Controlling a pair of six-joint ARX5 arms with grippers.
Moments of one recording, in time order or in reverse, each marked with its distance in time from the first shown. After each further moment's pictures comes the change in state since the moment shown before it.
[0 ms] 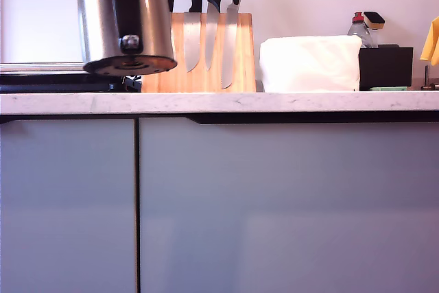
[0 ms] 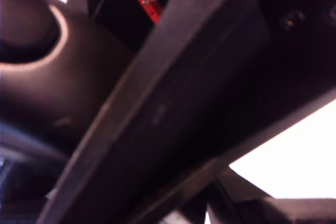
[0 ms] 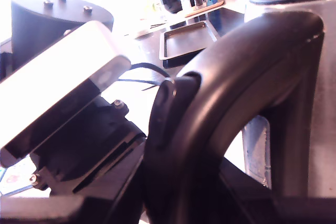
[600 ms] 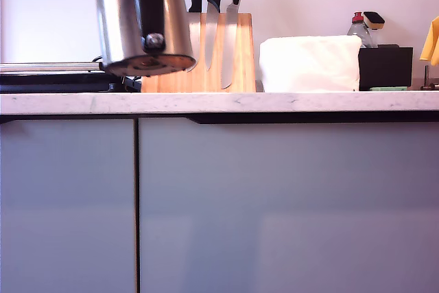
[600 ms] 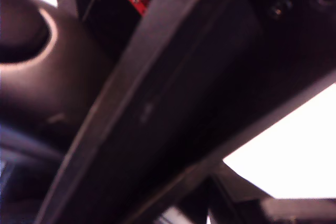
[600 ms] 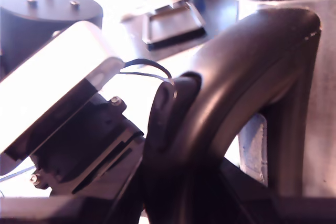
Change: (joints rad) left arm -0.083 0.055 0.004 0.097 -0.019 -0.037; right arm -0.053 -0.042 0.000 -0.149 0.020 -0.061
